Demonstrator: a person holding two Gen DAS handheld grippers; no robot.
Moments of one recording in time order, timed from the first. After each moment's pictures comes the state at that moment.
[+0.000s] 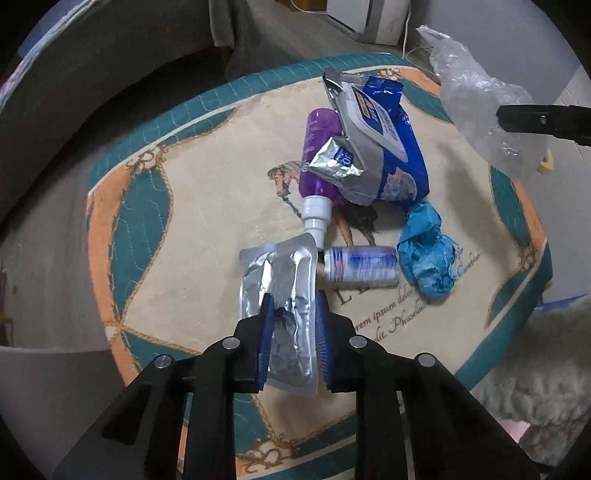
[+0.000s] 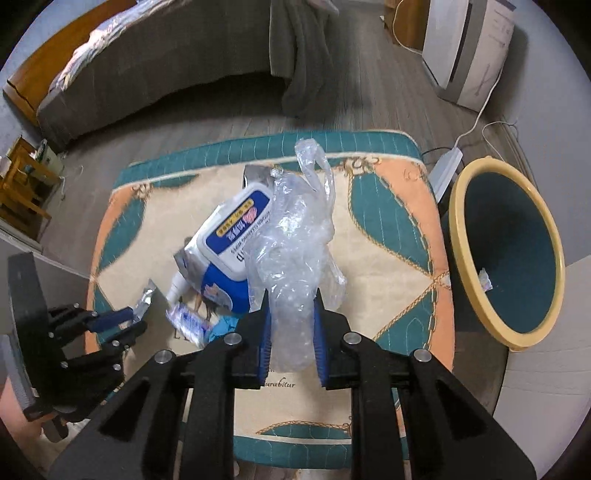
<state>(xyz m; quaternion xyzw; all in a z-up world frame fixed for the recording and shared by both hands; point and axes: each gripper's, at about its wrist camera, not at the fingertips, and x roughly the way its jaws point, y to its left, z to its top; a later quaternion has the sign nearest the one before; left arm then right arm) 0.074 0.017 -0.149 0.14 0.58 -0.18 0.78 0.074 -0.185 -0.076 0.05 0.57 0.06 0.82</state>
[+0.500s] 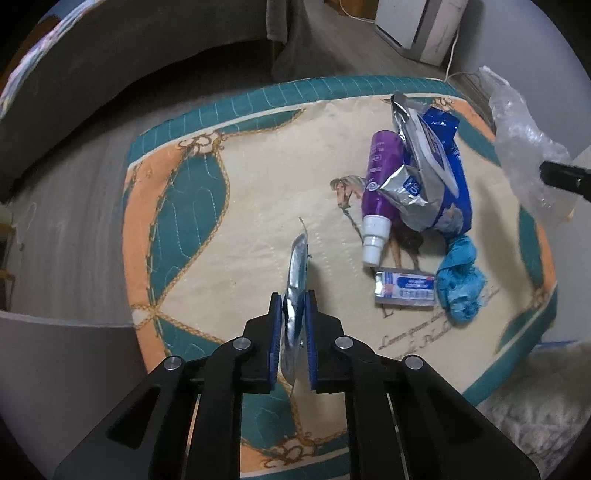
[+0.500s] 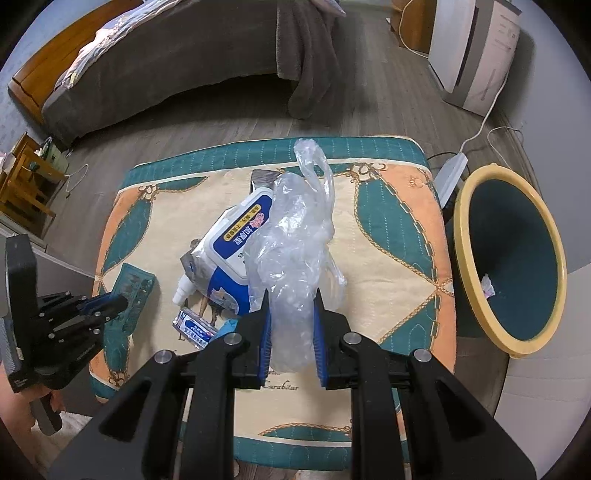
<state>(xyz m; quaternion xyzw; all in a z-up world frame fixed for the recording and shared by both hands) 0.096 0.044 -0.147 0.09 0.59 -0.12 0.79 0.076 -0.179 -0.073 0.04 0.57 0.07 0.82</state>
